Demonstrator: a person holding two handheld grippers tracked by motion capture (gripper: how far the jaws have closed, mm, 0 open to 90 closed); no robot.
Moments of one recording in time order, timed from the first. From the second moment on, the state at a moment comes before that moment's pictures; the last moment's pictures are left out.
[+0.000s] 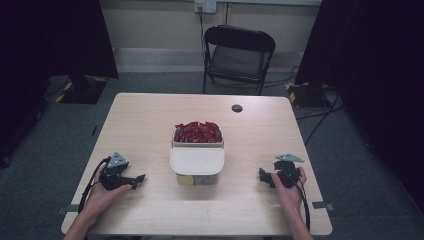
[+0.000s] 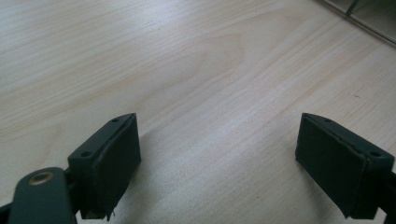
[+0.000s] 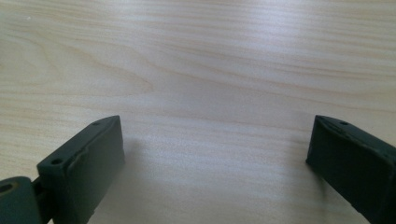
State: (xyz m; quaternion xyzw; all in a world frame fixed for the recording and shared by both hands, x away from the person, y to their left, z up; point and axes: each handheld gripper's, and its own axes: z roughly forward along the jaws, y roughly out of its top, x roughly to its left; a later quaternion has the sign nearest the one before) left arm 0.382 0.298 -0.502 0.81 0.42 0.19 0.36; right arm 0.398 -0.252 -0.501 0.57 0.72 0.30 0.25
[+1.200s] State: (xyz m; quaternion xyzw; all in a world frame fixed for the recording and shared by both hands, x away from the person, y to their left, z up) left arm 0.382 0.298 -0.502 0.81 0.42 0.19 0.36; right arm 0.389 -0.250 -0.476 0.56 0.72 0.35 0.23
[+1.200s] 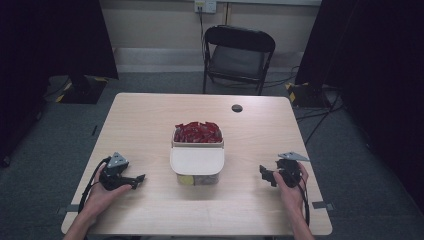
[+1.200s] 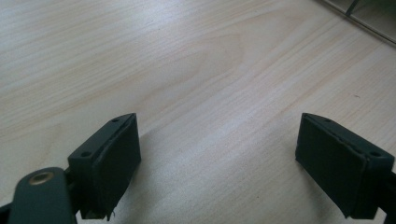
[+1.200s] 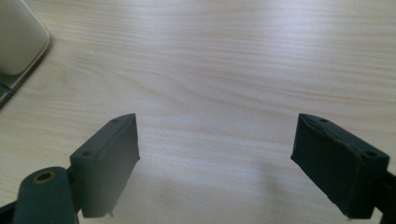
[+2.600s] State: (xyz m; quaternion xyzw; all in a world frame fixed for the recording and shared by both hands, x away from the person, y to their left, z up) left arm 0.382 0.298 -0.502 0.81 0.42 0.19 0.36; right arm 0.361 -0.190 -0.426 0.43 0.77 0.44 0.18
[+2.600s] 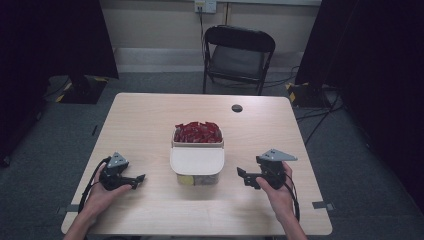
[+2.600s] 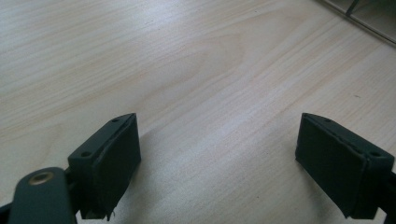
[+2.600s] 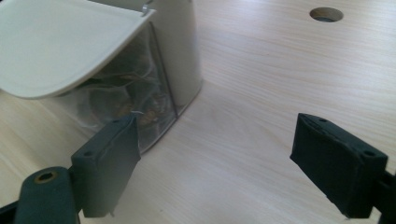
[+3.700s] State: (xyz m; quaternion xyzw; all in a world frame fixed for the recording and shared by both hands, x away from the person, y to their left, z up) left arm 0.382 0.298 -0.502 0.81 0.42 0.19 0.36; right arm 0.351 -0.132 -0.439 0.37 0.81 0.44 0.15
